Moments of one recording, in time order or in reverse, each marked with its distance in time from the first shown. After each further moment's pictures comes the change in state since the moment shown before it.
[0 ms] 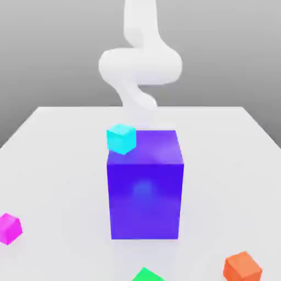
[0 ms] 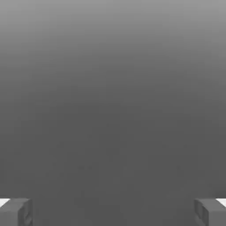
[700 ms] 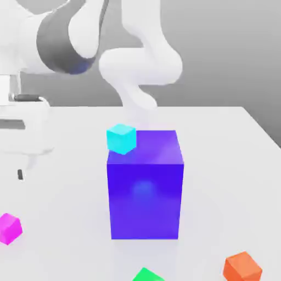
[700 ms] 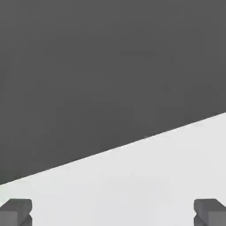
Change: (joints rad) arm -0.141 0.769 -0.350 -0.074 0.249 0.258 -0.370
